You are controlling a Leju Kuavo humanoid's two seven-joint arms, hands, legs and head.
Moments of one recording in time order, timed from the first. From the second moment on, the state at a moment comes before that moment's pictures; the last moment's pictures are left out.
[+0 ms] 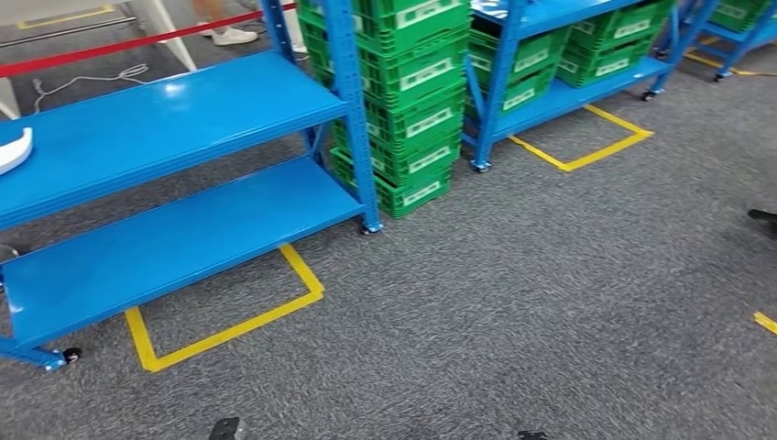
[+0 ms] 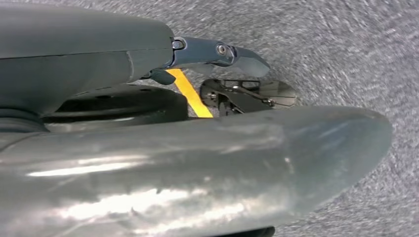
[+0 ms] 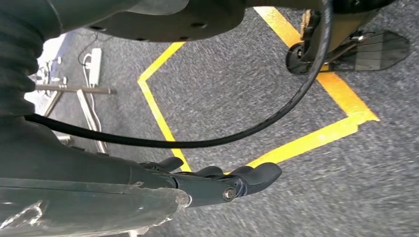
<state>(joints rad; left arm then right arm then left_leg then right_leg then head) -0.10 -0.27 1.10 -0.22 -1.02 0.02 -0.26 -0.07 0.21 -1.05 -0.28 1.10 -0.21 0.04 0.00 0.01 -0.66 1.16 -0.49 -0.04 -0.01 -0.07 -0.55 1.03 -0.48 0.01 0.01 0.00</state>
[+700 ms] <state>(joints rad) -0.10 -0.27 1.11 -0.22 -1.03 0.02 -0.26 -0.07 0.21 -1.07 -0.28 1.10 -0.21 0.04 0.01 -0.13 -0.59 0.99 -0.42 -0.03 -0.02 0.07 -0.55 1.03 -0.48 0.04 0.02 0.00</state>
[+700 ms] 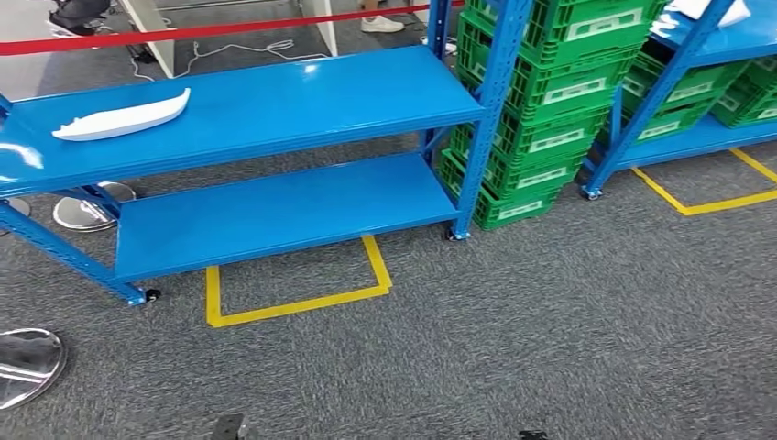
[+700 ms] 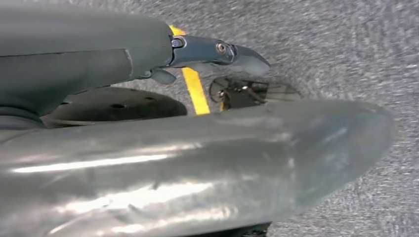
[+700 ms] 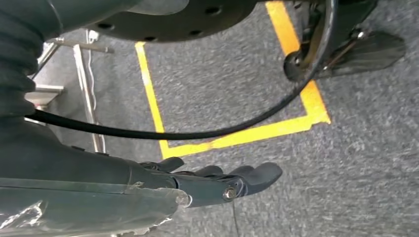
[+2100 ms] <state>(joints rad) -0.10 -0.28 1.11 -0.22 -1.04 0.02 -0.26 -0.08 0.21 -1.11 -0.29 1.20 -0.30 0.07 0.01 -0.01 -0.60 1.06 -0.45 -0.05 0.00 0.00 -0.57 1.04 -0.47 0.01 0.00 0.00</state>
